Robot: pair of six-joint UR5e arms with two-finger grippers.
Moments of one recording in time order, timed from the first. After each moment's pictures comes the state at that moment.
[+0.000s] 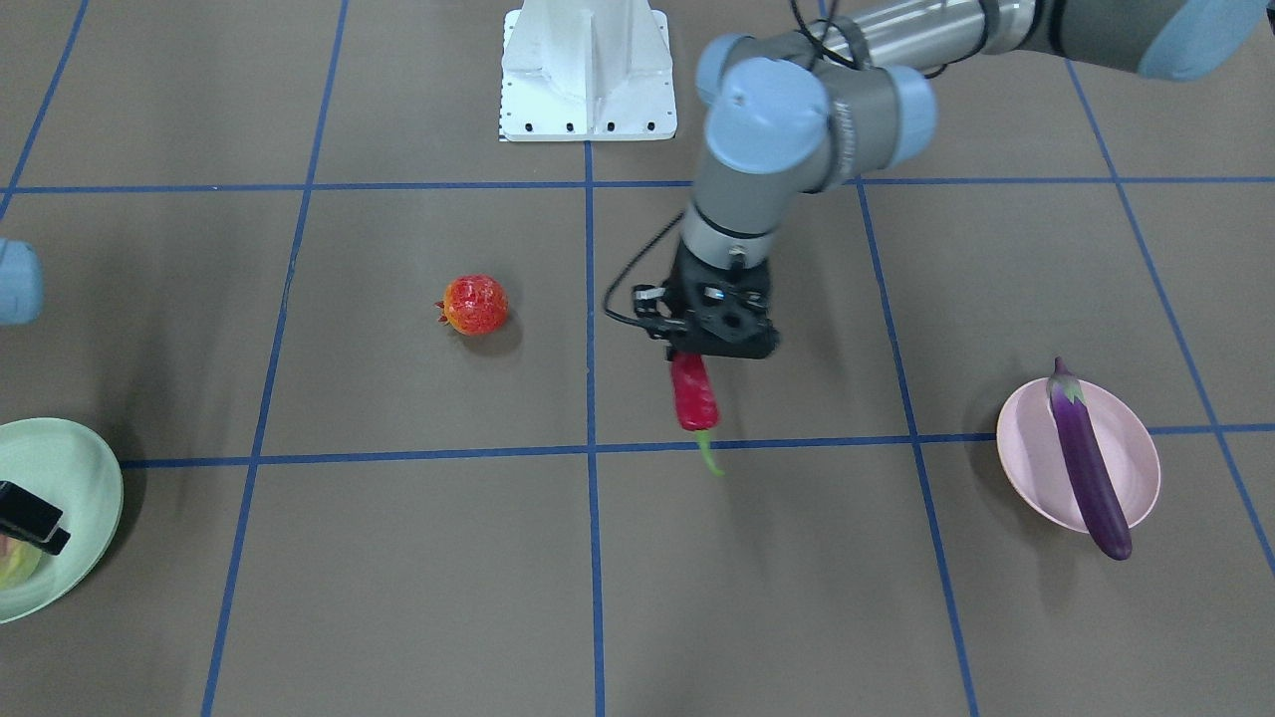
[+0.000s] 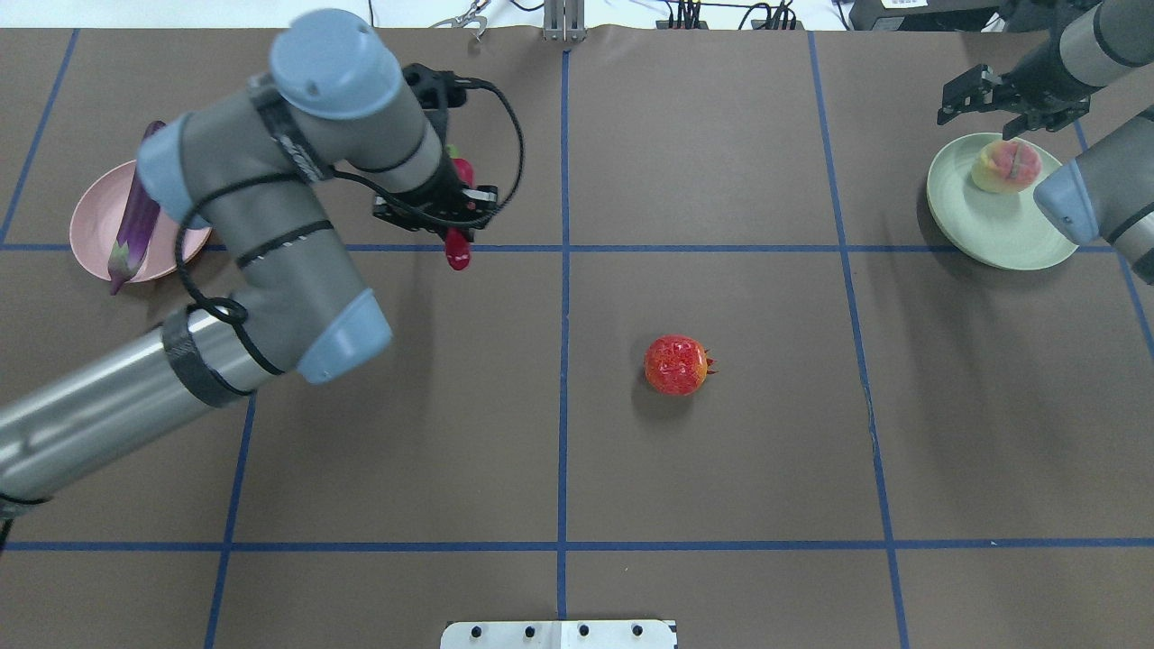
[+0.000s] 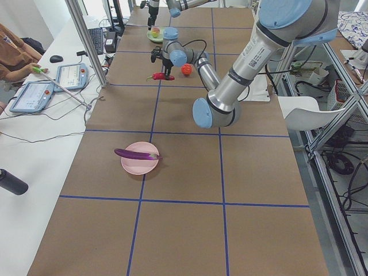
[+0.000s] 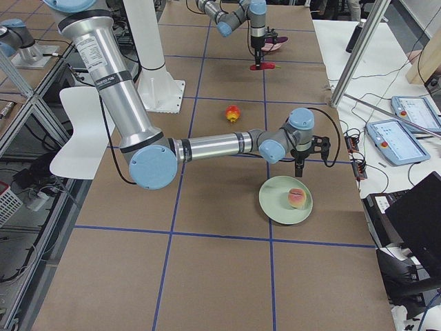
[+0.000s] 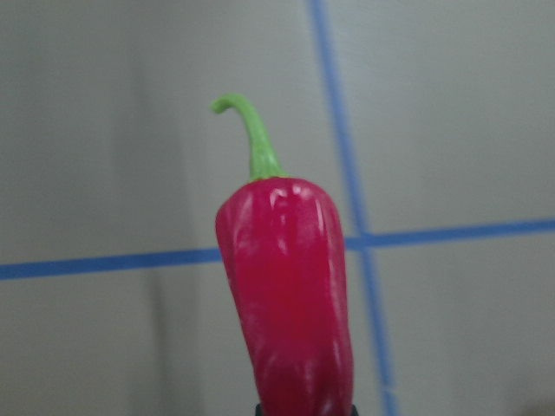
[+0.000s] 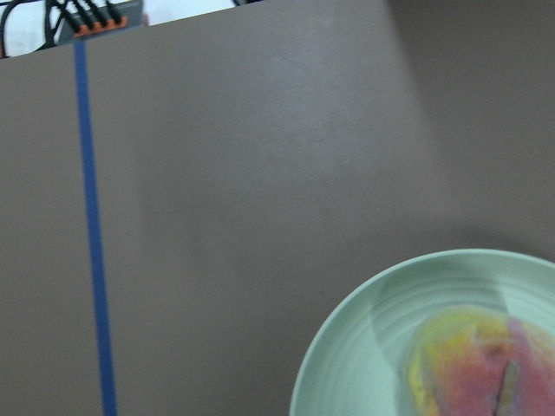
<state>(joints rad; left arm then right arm) -0.81 -2.25 -1.60 -1.66 -2.09 -1.07 1.19 -1.17 1.33 -1.04 2.25 0.91</state>
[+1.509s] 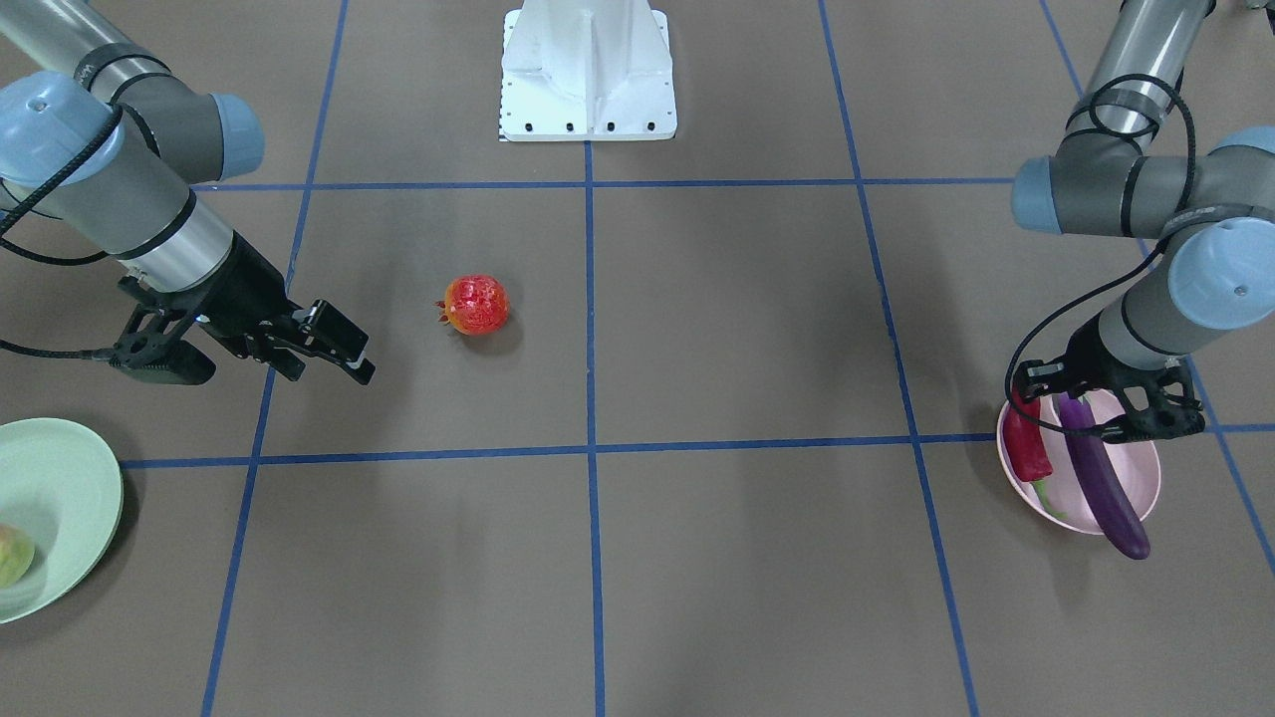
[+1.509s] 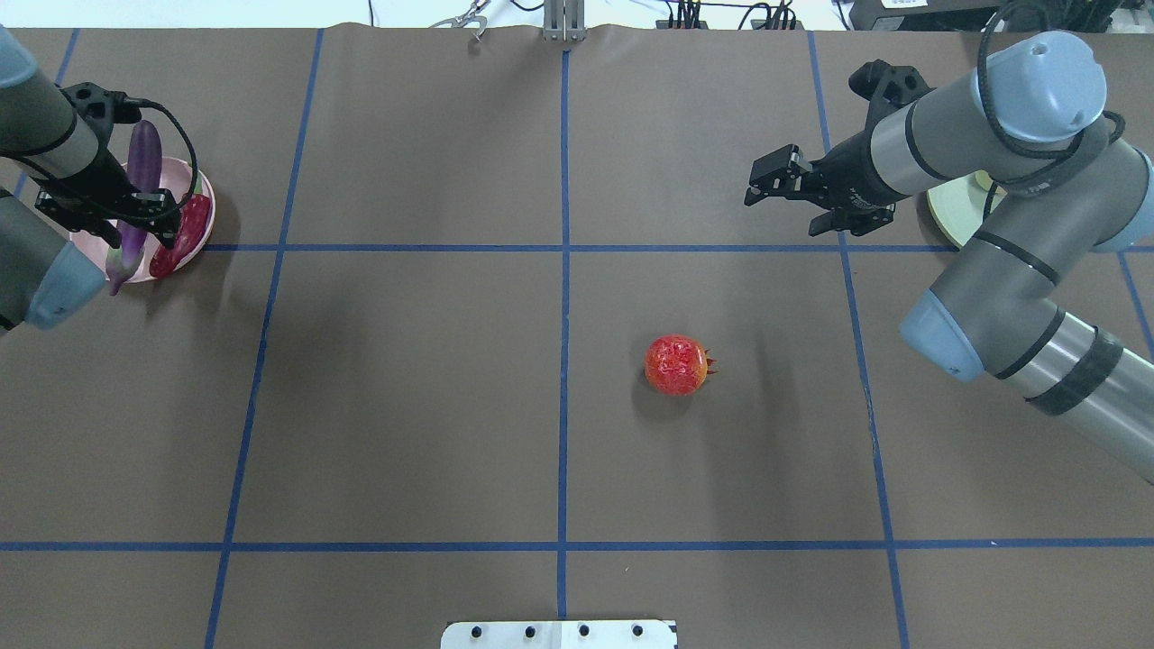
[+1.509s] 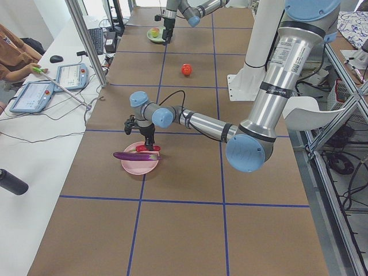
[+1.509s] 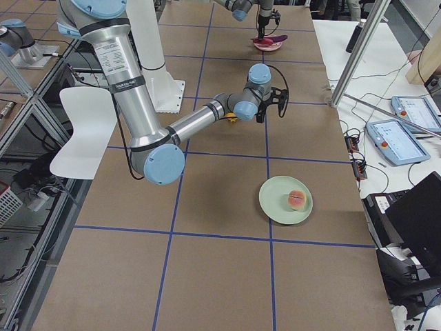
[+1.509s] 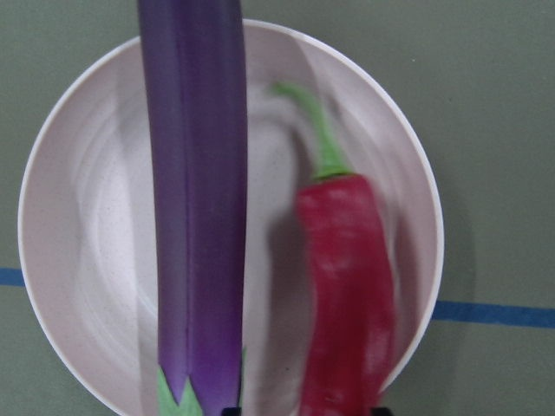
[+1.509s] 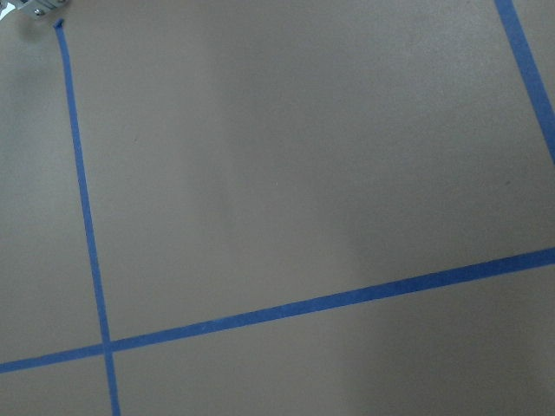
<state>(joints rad) -1.06 -1.91 -1.48 -1.67 -2.18 -0.66 0.87 -1.19 1.69 -1.03 2.13 1.39</state>
